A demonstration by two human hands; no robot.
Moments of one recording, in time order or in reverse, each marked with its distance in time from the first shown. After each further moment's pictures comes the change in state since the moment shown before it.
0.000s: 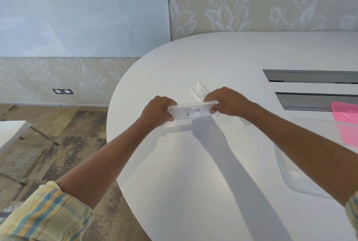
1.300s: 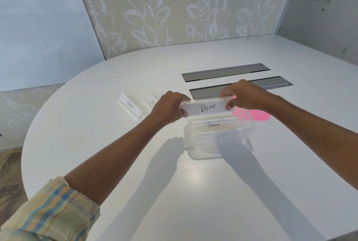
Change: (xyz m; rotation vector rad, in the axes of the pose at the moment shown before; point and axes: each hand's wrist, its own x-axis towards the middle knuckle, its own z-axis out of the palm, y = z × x) left_hand -0.038 0.321 0.069 -0.039 0.048 0.486; right_hand -0.305 0.197 -0.111 0.015 0.187 0.328
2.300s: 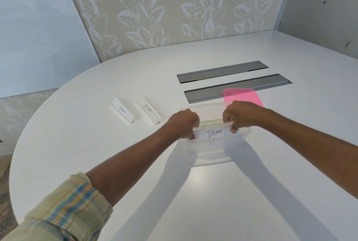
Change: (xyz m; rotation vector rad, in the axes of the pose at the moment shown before) left_hand 0.032 0.039 0.068 0.312 -0.360 0.060; right_hand -0.001 0.039 0.042 -0.343 -0.297 0.051
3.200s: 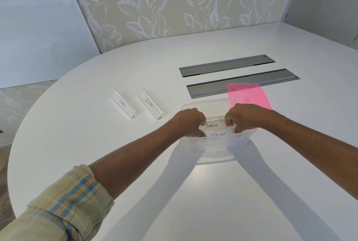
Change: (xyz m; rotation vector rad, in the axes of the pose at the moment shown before) left_hand 0.019 -0.006 0.019 -0.018 0.029 0.119; right_hand 0.006 -0.009 0.013 -0.034 -0.077 -0.034
